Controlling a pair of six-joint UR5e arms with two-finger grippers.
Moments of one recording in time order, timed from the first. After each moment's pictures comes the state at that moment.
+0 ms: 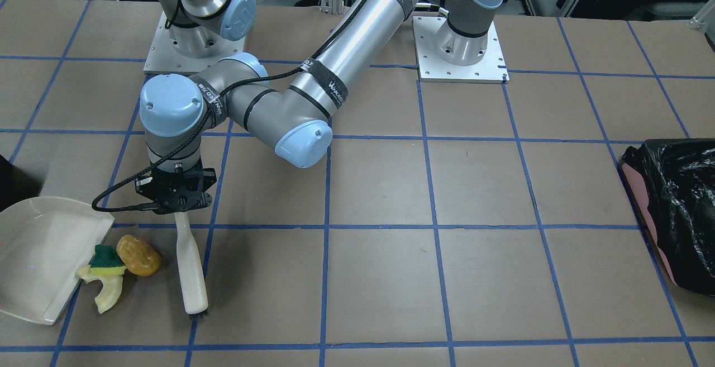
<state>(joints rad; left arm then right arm) -2.25 -2.40 -1.09 -1.02 1.35 -1.03 1.00 -1.11 1.54 -2.09 -1.82 -1.89</state>
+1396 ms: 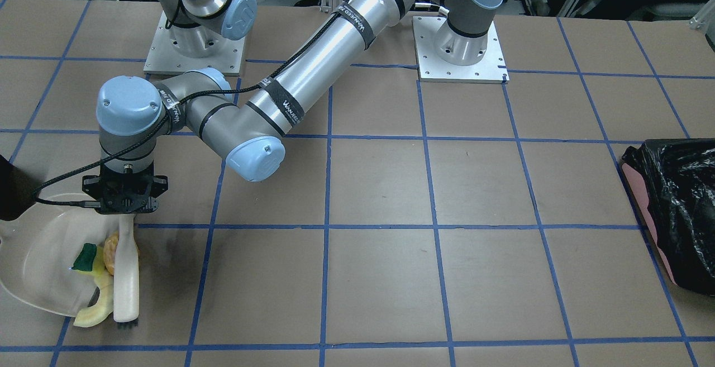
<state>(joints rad) -2.32 -2.57 -0.84 -0.95 1.33 -1.03 1.01 -1.11 1.58 -2.07 -1.78 -1.92</state>
